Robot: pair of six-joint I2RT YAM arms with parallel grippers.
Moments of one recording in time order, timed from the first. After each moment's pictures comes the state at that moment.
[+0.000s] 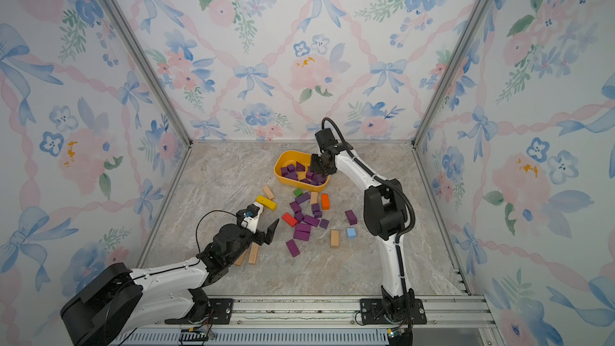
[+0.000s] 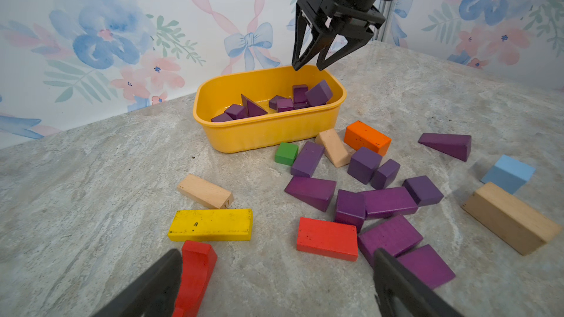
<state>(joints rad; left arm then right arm) -0.72 1.14 0.19 0.71 -0.22 0.02 0.43 2.34 2.10 -0.77 -0.07 0.42</state>
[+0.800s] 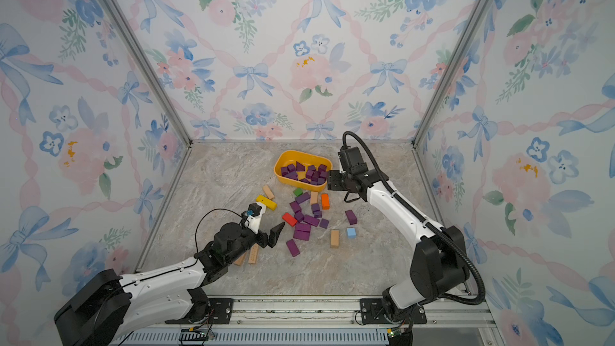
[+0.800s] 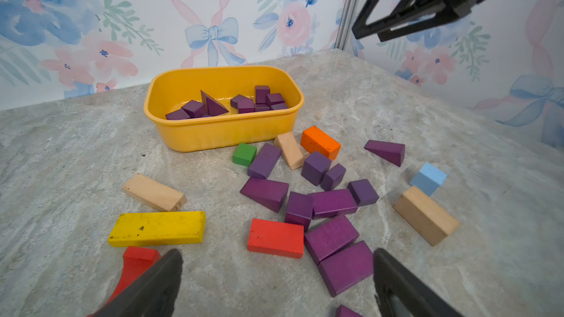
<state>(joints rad) -0.76 1.05 0.24 0.55 -0.12 -0.15 0.43 1.64 1.39 -0.61 0.08 0.33</state>
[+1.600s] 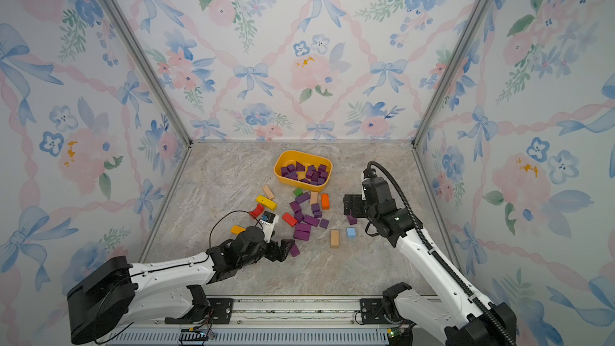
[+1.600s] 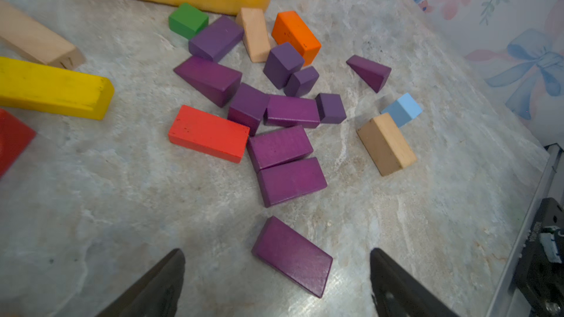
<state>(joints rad) -0.95 1.20 0.38 0.20 -0.13 -0.49 0.41 1.19 1.03 -0.60 0.16 0.31</state>
